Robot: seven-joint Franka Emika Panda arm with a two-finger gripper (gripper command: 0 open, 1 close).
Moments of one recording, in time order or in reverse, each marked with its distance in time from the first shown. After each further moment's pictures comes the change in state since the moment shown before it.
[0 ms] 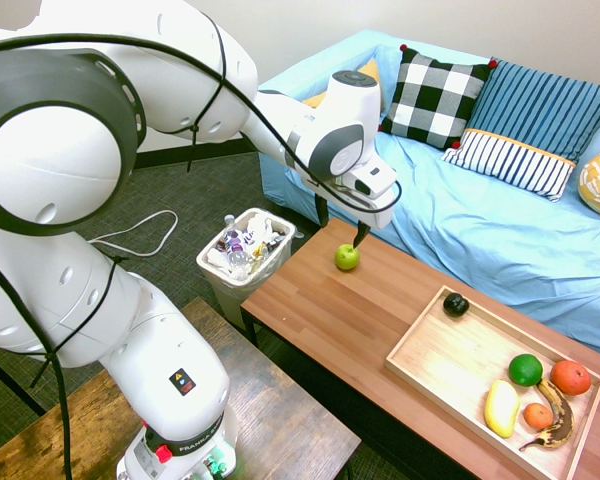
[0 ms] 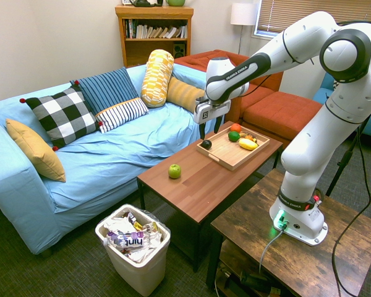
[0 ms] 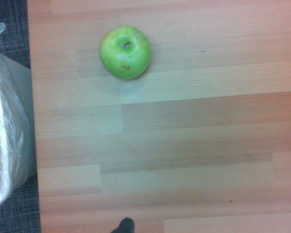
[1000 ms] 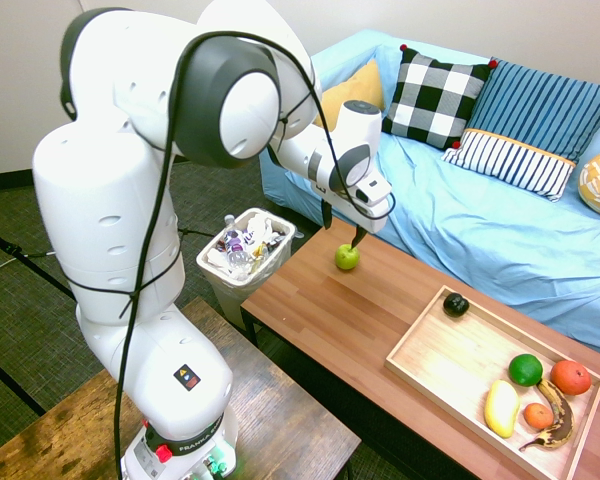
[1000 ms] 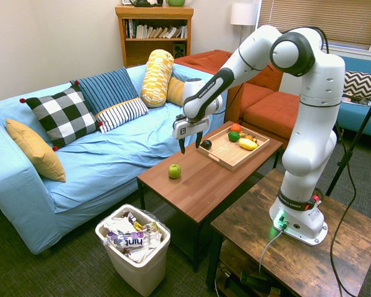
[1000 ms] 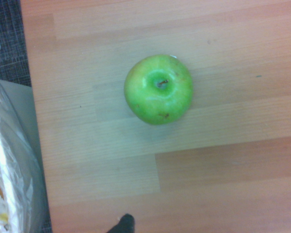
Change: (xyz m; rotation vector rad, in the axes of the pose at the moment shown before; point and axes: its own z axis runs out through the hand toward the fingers) arm 0.027 -0.098 0.118 -0.014 -0.050 0.071
